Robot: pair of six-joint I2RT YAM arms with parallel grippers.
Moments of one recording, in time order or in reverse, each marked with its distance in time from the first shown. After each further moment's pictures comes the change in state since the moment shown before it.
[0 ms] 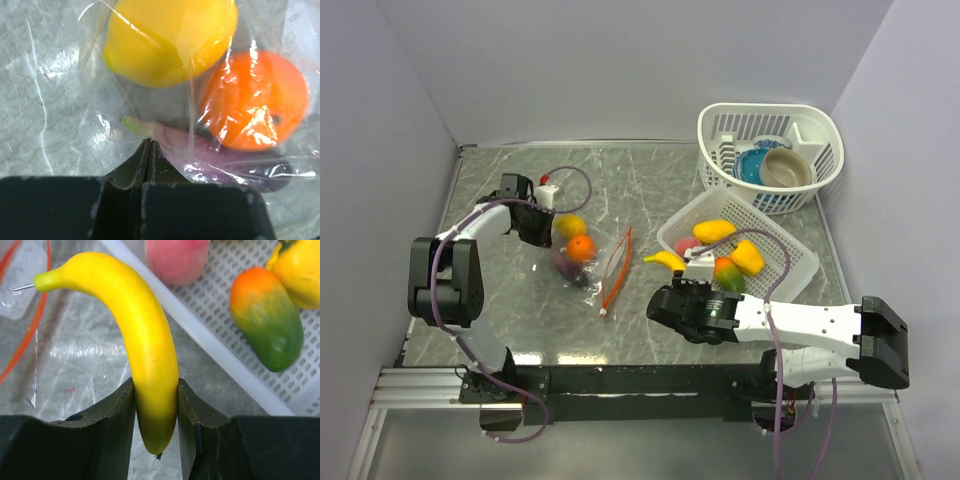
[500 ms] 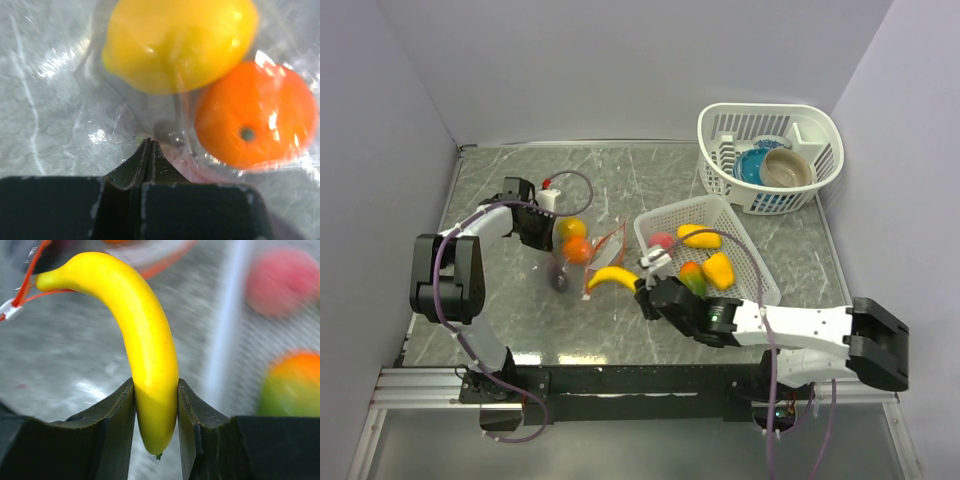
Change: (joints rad) left arm -0.002 0.023 -0.017 0.007 0.006 0.008; right arm -0.037 -0.002 -0.146 0.725 -0.422 -0.698
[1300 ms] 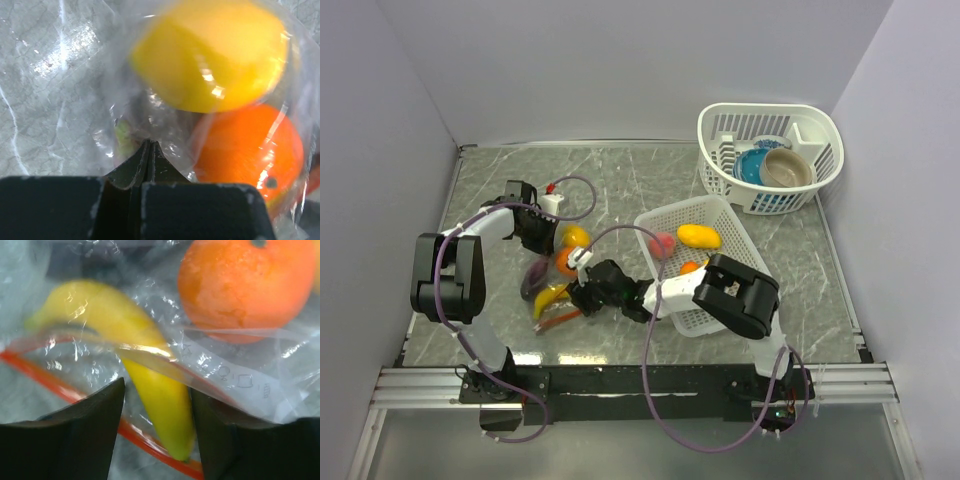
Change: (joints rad) left arm -0.010 0.004 -0.019 -0.015 0.015 0.057; right arm -0.087 0.785 0.373 0.464 -0.441 -0.234
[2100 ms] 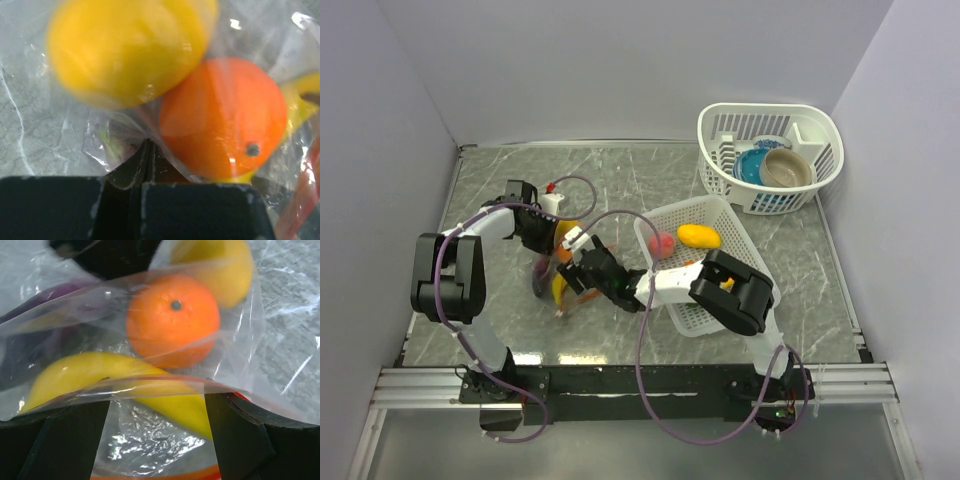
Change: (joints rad) left arm -0.003 0.000 0.000 0.010 -0.010 -0.003; right arm -0.019 0.039 0.130 0.001 0.289 -0.115
